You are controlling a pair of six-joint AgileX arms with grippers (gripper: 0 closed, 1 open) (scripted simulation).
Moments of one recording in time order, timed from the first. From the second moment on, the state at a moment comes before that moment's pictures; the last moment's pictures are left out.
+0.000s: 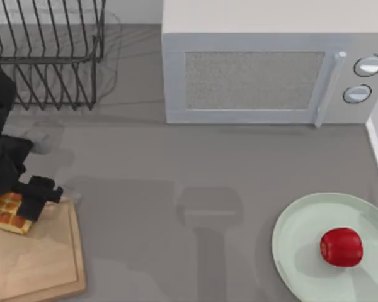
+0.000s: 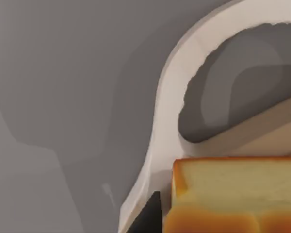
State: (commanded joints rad) left arm -0.07 1.79 0.97 -0.77 -0.01 0.22; right arm 0.00 0.00 0.00 0.00 0.00 0.00
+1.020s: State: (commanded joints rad) left arm -0.07 1.63 1.26 -1.19 0.01 0.21; right arm 0.00 0.00 0.00 0.00 0.00 0.00
